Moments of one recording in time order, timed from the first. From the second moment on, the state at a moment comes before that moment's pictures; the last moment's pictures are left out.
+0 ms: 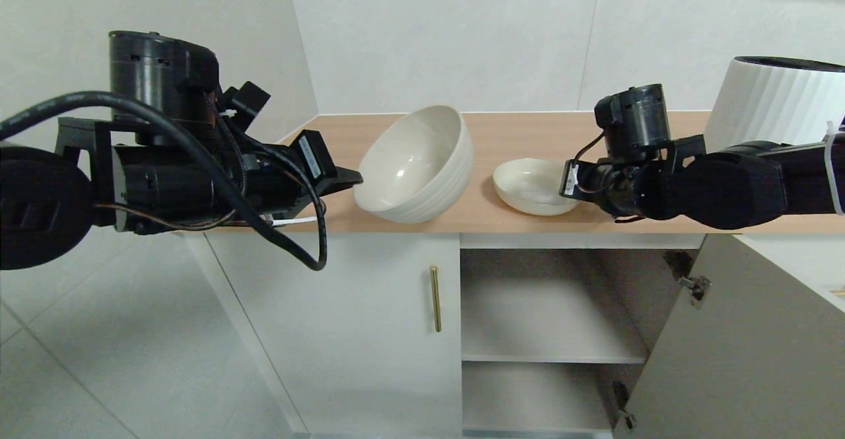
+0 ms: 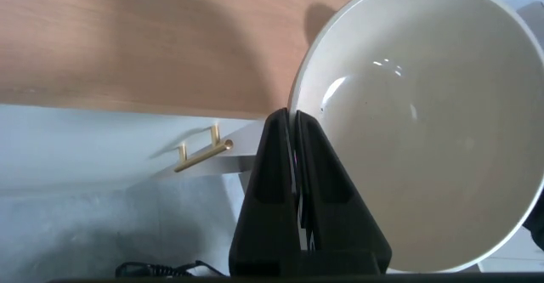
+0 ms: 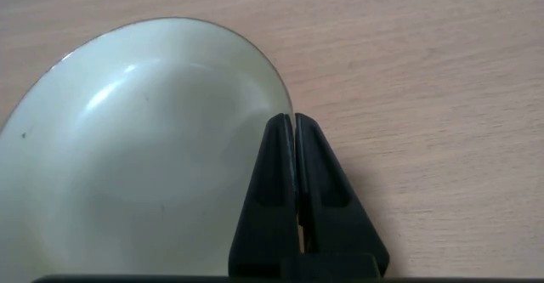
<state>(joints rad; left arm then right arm) -0.38 1.63 -1.21 -0.06 -0.19 -0.71 0.48 1.94 -1.47 -0.05 -0.48 0.40</state>
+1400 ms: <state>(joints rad) -0.40 1.41 -0.92 -0.06 -0.21 -0.58 0.48 1.41 -1.01 0.05 0.04 0.41</state>
